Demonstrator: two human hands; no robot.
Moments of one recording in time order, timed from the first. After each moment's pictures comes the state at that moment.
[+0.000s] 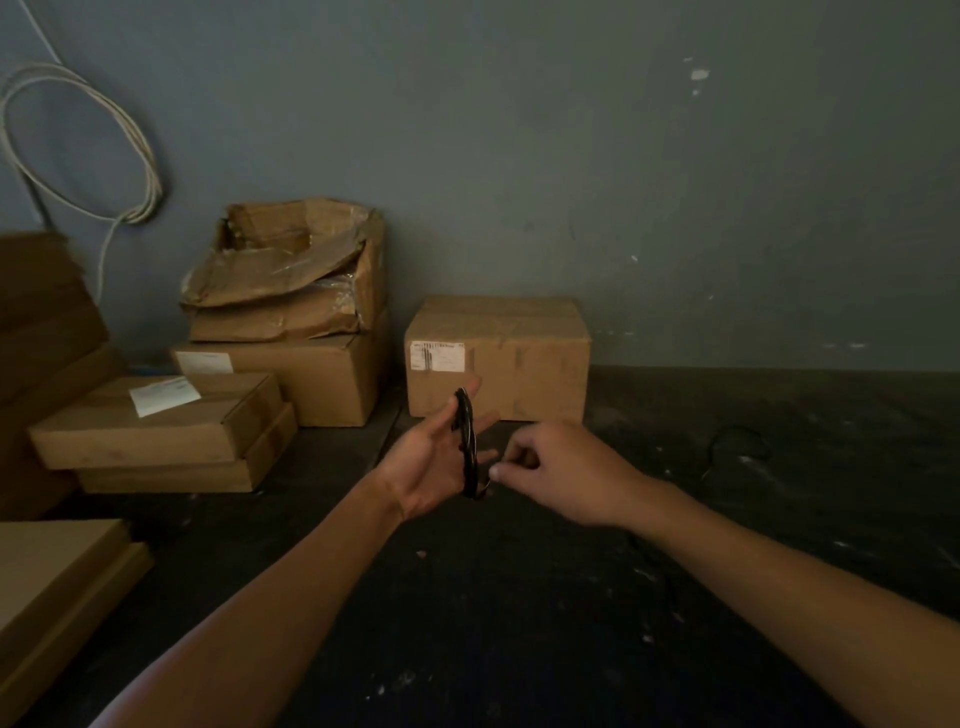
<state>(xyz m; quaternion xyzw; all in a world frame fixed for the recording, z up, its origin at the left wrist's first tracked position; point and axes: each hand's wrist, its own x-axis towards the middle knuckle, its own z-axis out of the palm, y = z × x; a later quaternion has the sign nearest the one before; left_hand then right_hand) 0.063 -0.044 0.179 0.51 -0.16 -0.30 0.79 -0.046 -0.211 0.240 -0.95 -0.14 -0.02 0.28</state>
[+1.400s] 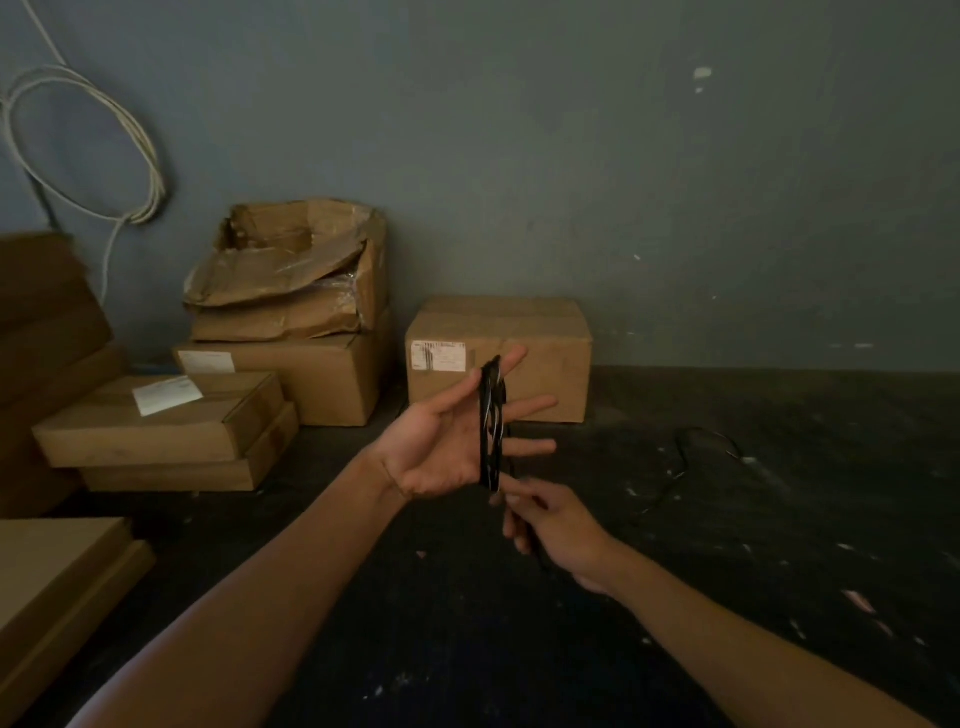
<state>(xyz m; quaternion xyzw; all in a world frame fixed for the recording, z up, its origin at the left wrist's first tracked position) 0.040 -0.055 0.226 0.42 -0.30 -0.43 0.74 -0.023 -0.224 0.141 -0.78 -0.03 0.06 0.62</state>
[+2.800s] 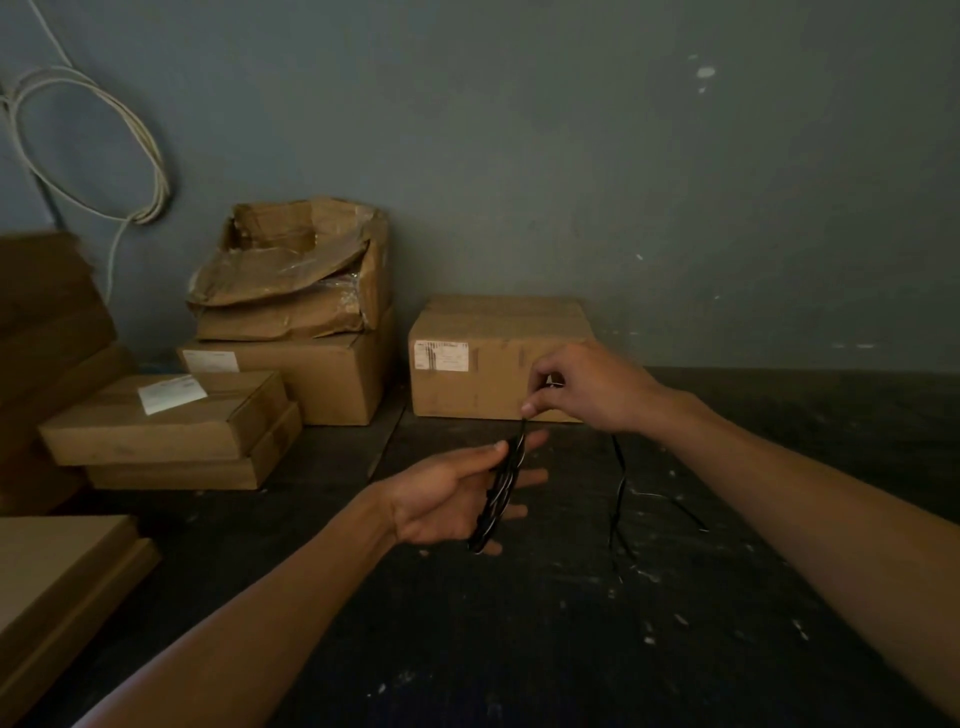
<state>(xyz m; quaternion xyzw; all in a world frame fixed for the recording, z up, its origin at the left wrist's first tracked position) 0.029 -0.047 0.186 0.58 -0.24 -0.47 0.62 0.008 -0.250 0.280 -0.96 -0.18 -0.12 0.16</state>
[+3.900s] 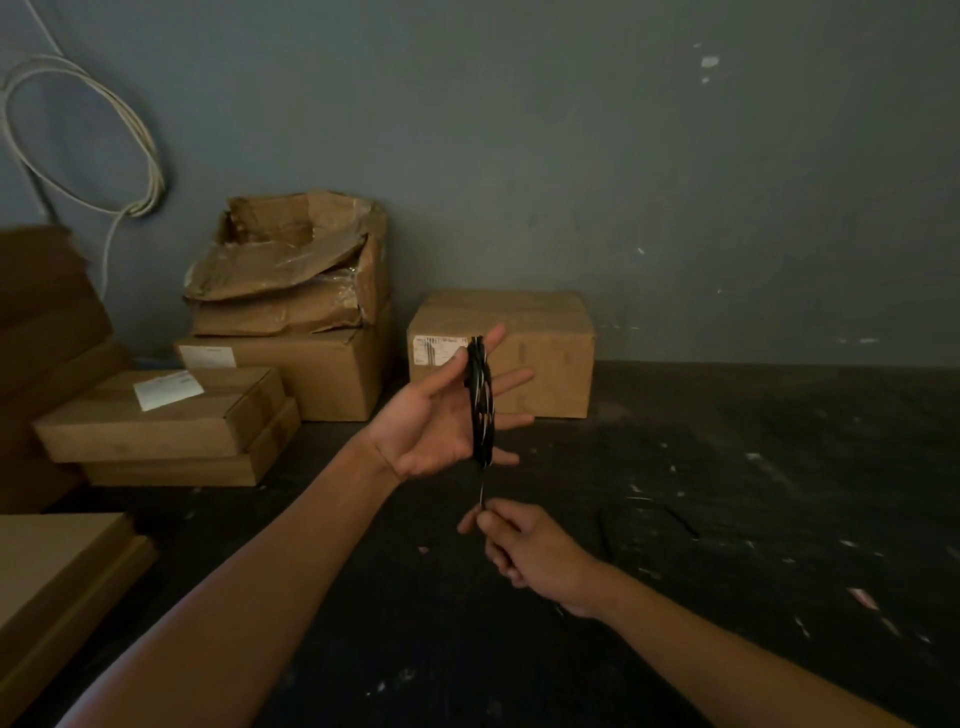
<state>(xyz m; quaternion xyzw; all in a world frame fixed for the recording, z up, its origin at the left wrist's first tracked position) 0.054 -0.049 0.232 0.47 -0.28 -0.36 0.76 -0.031 -0.197 0.136 -0.80 -0.08 0.11 0.59</state>
